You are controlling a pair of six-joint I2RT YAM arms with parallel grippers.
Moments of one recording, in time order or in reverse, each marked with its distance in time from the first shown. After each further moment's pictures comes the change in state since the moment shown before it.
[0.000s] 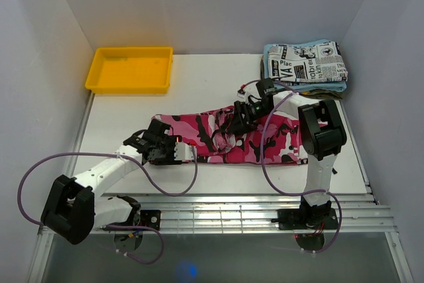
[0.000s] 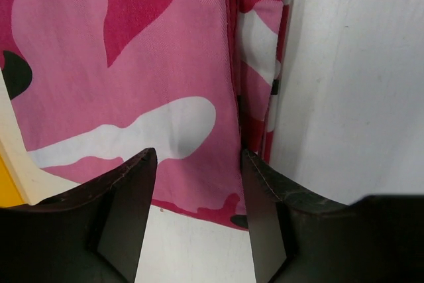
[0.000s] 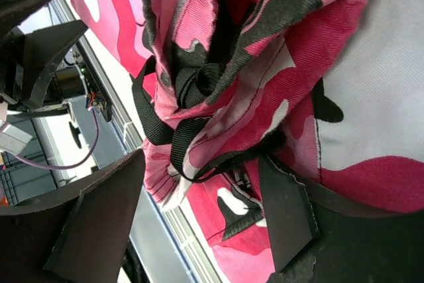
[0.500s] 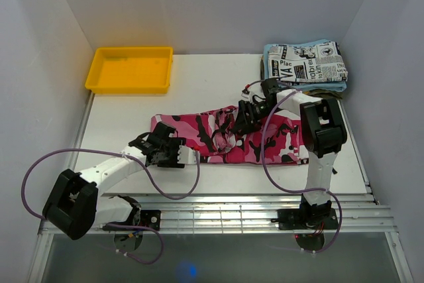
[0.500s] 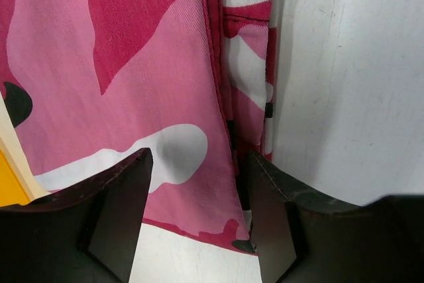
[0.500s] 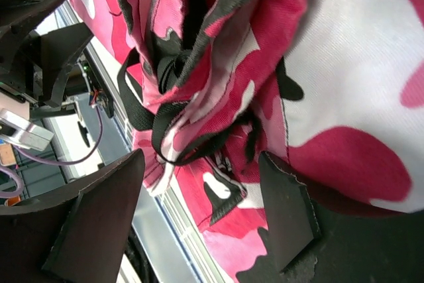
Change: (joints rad) left arm -0.052 0.048 -0.035 0.095 -0.032 0.034; right arm -0.042 0.030 0.022 -0.060 -0.024 -0.046
